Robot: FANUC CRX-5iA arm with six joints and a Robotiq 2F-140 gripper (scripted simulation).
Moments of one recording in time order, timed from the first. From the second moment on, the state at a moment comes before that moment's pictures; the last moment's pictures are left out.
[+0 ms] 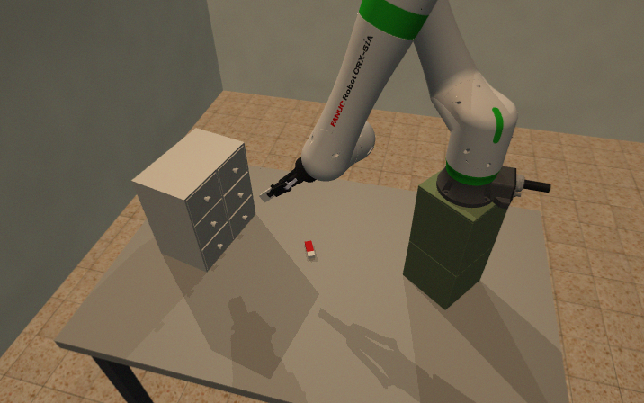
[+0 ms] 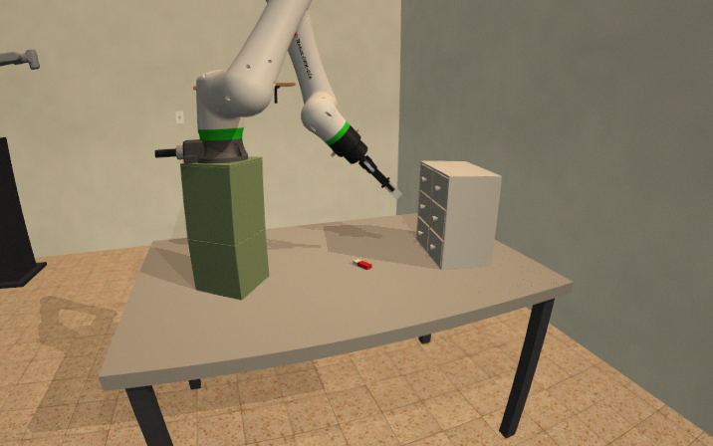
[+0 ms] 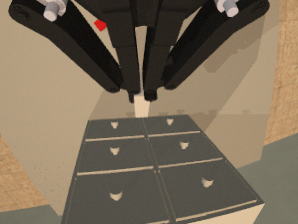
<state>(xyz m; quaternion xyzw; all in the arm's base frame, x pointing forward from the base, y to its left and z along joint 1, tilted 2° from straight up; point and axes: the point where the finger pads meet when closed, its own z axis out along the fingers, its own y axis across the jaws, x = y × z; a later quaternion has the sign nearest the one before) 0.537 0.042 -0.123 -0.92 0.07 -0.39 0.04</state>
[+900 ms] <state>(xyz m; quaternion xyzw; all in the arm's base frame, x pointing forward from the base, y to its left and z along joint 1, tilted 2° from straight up) 0.429 0.018 -0.020 -1.00 0.07 -0.01 0.01</state>
